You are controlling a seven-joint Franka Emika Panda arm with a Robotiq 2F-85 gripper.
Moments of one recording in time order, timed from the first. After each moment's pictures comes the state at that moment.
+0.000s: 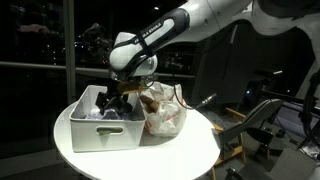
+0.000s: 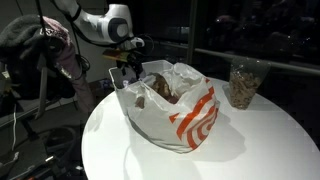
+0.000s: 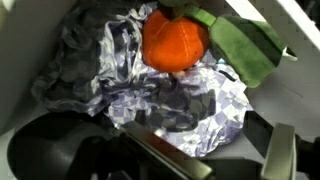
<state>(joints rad) 0.31 0.55 0.15 -1.75 -0.08 2.46 0.10</state>
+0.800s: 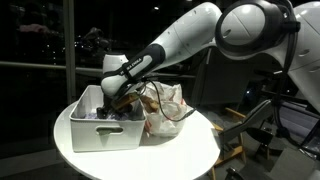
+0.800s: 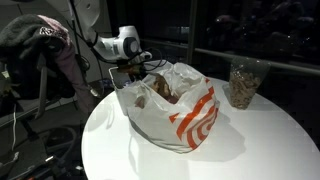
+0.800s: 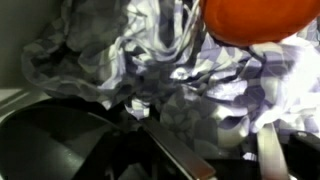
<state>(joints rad) 0.39 0.83 0.03 -1.46 -0.23 2.43 0.16</state>
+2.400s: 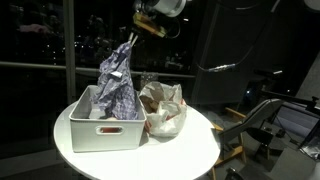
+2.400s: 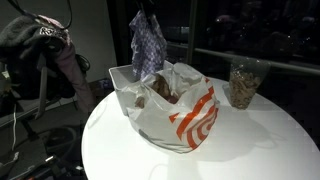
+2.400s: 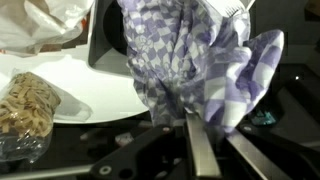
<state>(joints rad) 0.25 0.23 0.07 -1.62 -0.02 2.36 0.30</state>
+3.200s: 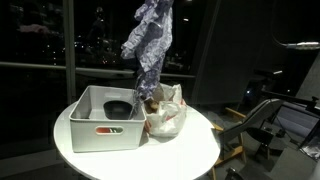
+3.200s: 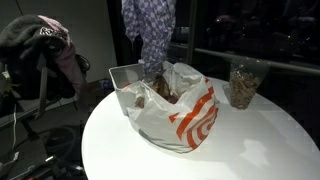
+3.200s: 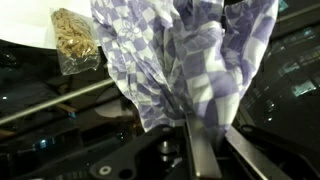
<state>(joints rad) 0.09 -0.33 0.10 -1.91 -0.03 2.50 0.51</state>
